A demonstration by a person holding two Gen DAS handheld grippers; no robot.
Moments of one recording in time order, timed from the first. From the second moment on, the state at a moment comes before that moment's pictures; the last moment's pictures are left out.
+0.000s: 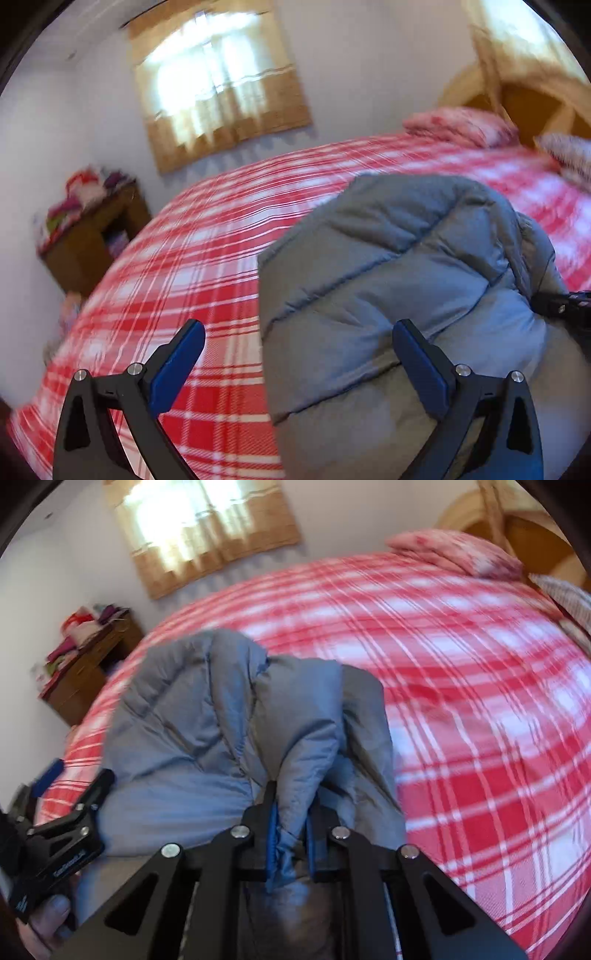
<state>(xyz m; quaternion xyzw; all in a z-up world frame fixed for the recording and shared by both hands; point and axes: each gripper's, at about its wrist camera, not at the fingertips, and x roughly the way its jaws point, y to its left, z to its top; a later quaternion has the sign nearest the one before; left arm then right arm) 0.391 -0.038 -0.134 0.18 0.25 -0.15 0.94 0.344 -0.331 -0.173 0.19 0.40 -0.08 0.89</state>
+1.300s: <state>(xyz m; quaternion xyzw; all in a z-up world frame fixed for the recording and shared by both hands) 0.443 -0.055 -0.185 0.07 0.35 -0.19 0.92 0.362 -0.322 -0.188 0.14 0.33 -0.14 0.93</state>
